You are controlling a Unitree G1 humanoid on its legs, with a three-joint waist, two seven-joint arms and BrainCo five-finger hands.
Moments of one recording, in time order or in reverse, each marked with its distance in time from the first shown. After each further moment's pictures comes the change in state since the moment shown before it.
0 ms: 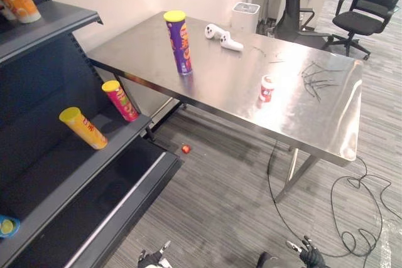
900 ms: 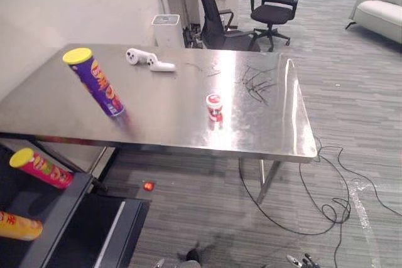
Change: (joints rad) left arm 0.095 -0.001 0.039 -0.009 -0.002 0.010 -0.018; right arm 0.013 0.004 -0.035 0.040 -0.010 0.109 -0.024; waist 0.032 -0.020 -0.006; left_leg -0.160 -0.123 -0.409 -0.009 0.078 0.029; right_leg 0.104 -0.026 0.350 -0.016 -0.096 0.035
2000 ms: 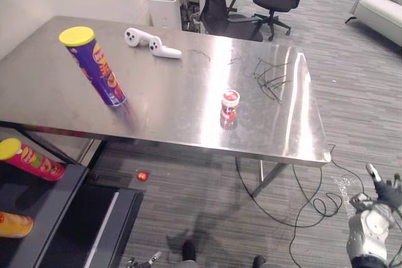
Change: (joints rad) left arm -0.004 0.087 -0.102 -0.101 0.033 0.034 -0.016; right arm -0.177 -0.130 -0.225 -0.781 0.086 -0.154 -0.462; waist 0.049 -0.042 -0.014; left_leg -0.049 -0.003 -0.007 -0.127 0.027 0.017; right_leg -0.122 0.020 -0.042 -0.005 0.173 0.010
